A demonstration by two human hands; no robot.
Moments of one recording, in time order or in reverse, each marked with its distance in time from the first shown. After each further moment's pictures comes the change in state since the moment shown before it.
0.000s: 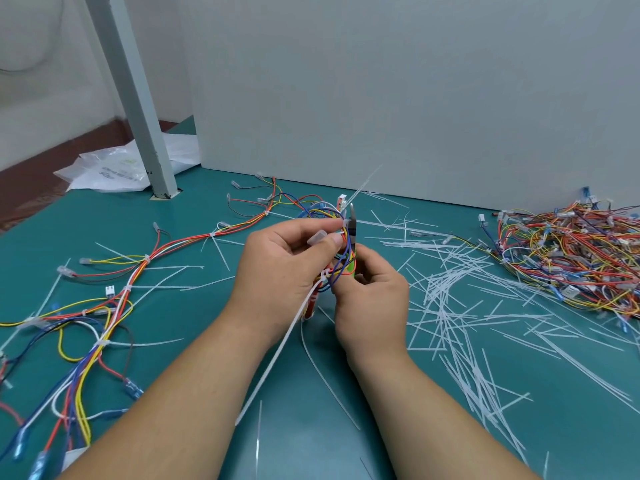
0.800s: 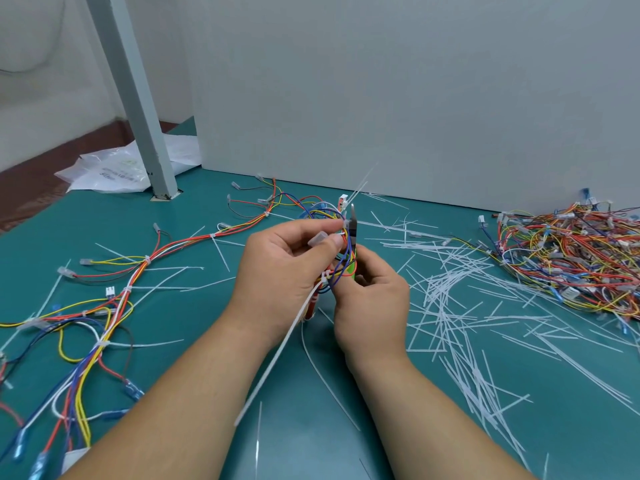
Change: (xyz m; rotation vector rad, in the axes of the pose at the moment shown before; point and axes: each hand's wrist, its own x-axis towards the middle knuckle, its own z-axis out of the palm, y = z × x) left_hand 0.001 -0.001 0.000 -0.008 0.001 0.008; right_hand -0.001 -0.001 0.000 -0.004 -0.005 -0.010
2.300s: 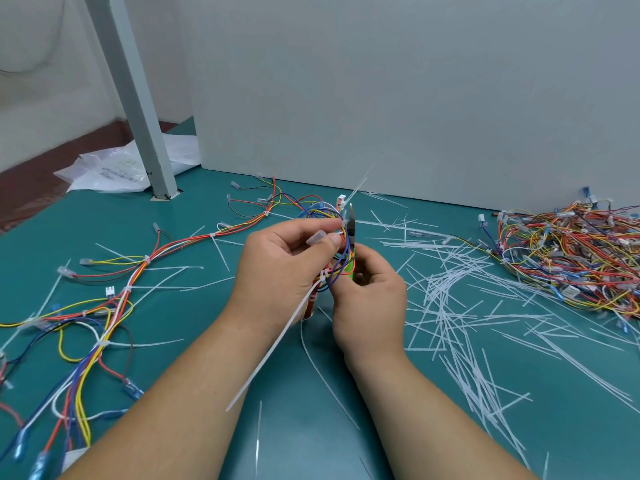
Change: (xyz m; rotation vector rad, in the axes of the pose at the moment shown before) left_hand 0.000 -0.001 -0.001 0.020 0.019 0.011; right_hand 0.000 0.000 0.001 -0.008 0.035 0.040
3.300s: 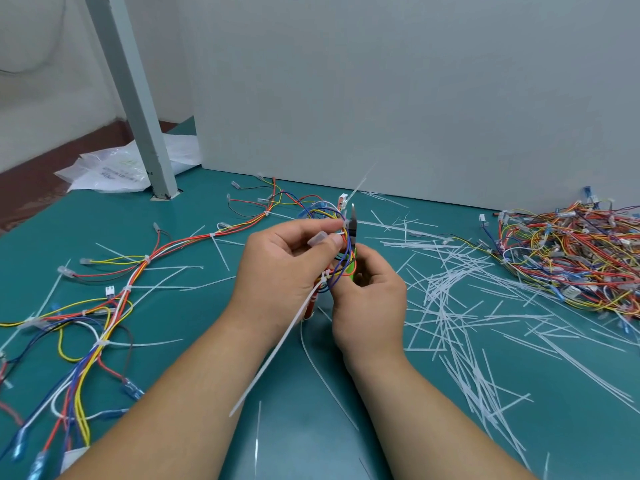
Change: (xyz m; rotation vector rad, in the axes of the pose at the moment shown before) left_hand 0.000 -0.002 0.000 0.012 -0.011 0.002; right_hand 0.001 0.001 -0.001 -0.005 -0.012 -0.035
